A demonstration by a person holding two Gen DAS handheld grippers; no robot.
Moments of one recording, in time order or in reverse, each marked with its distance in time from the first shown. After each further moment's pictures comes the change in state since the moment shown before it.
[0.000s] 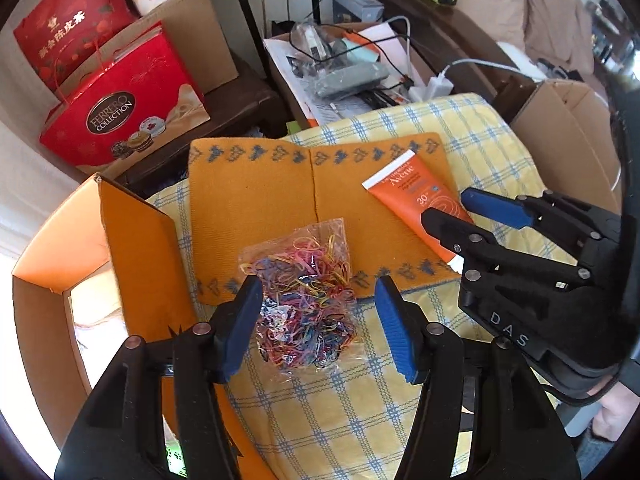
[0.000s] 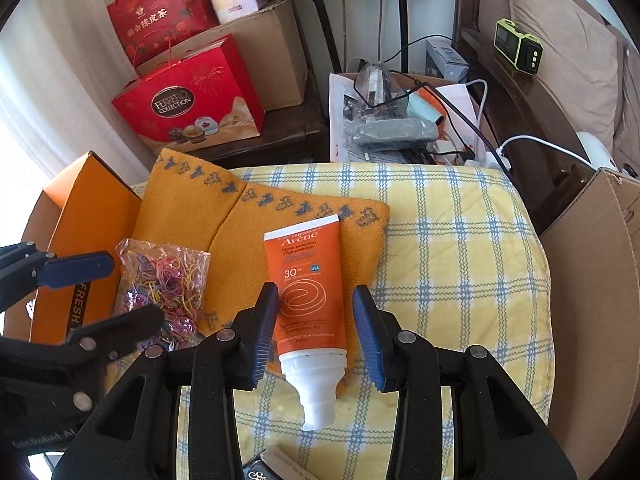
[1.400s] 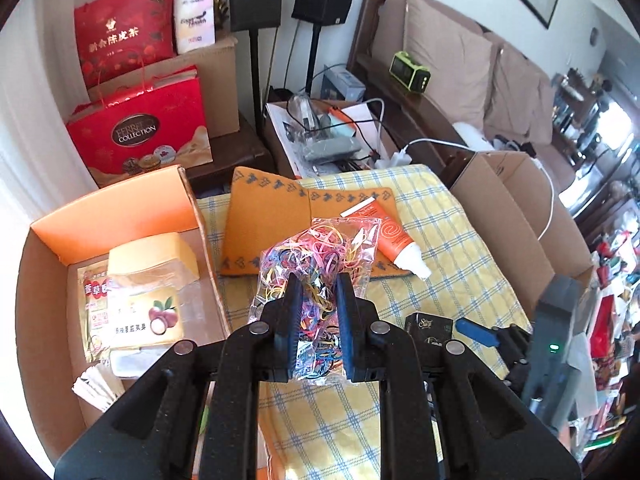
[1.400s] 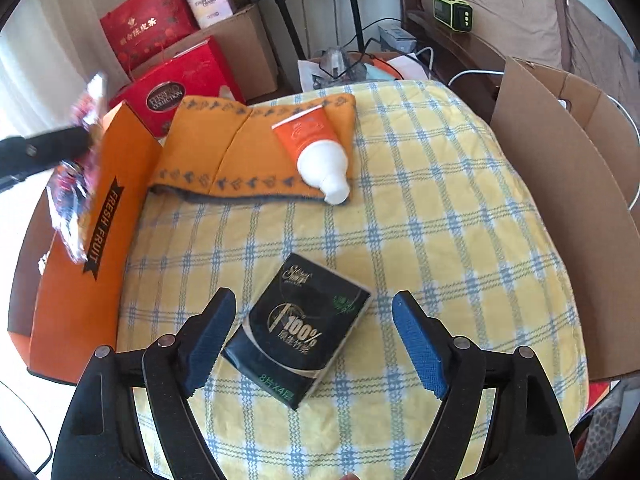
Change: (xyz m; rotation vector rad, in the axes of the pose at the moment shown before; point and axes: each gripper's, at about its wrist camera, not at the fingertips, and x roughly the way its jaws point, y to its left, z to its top) left arm -0.099 0.048 -0.068 -0.115 -0.289 -0.185; right arm -0.054 0.027 -0.113 0.148 -0.030 -0.063
